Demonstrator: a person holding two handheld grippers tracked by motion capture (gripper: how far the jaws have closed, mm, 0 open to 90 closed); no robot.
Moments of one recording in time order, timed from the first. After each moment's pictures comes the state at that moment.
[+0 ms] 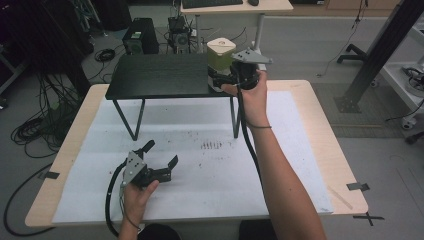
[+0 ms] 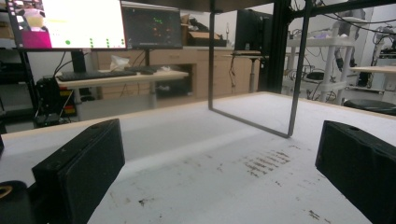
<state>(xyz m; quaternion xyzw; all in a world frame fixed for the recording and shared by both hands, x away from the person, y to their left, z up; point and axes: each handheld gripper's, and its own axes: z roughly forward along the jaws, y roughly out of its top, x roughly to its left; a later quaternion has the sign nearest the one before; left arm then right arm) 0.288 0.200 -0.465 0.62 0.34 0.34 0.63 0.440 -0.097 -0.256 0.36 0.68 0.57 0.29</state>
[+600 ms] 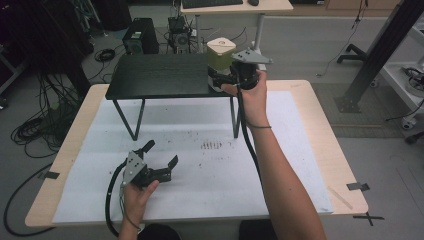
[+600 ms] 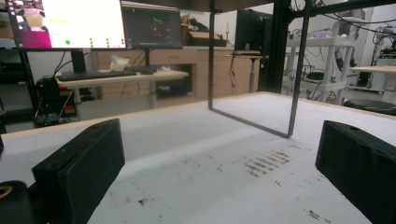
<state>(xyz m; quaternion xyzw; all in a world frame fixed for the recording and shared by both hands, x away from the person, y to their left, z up) 0.288 0.200 -0.465 0.62 0.34 0.34 0.63 0.441 -0.097 -0.257 0.36 0.68 0.57 0.29</state>
